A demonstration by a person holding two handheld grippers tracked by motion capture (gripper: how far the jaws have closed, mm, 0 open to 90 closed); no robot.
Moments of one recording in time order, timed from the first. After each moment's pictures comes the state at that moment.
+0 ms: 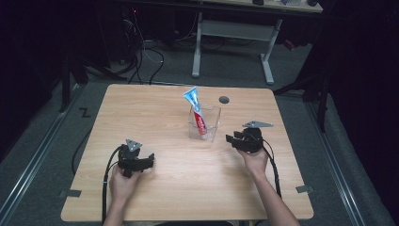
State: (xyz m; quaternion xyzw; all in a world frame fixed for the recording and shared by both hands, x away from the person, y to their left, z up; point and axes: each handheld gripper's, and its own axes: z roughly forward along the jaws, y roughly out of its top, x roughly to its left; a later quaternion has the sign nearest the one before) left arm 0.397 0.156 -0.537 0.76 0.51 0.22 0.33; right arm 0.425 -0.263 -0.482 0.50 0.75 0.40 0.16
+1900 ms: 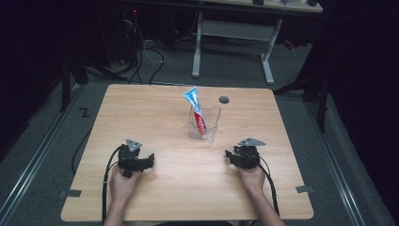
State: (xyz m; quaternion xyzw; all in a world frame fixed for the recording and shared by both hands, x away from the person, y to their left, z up) left arm 0.397 0.156 -0.537 0.76 0.51 0.22 0.33; right arm 0.392 -0.255 -0.531 0.50 0.77 0.35 0.20
